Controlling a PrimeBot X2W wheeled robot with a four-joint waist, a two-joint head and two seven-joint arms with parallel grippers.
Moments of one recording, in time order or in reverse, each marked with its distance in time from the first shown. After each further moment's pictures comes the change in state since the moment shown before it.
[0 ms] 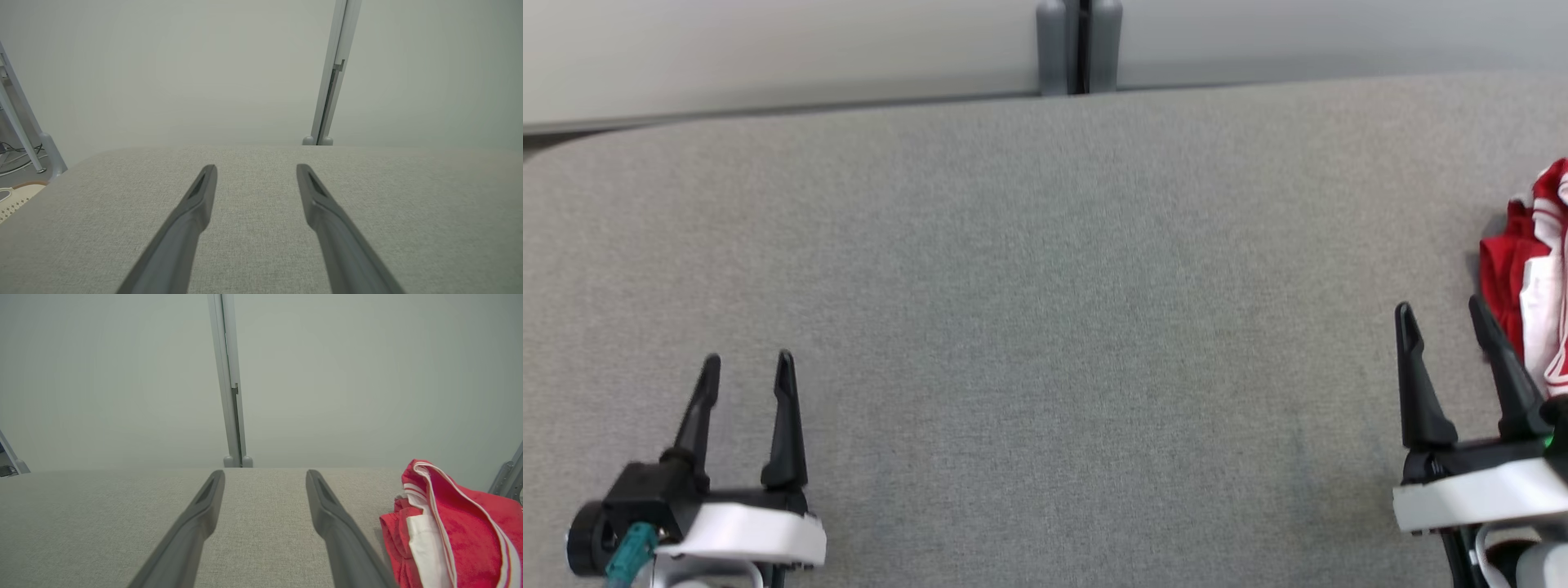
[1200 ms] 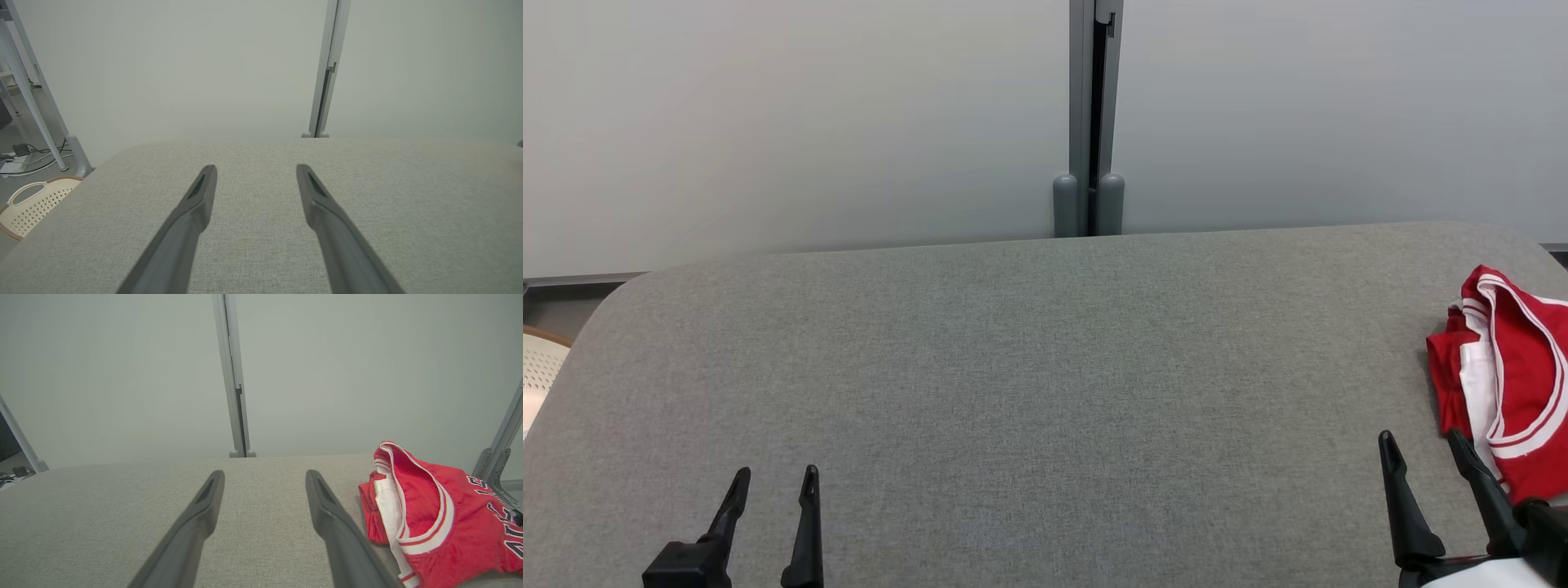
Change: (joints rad) left arm 0.206 0.035 -0.055 -0.030 -0.007 0.035 0.099; right arm 0.246 0.032 -0.003 -0.047 0.004 0.000 0.104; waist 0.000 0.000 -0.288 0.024
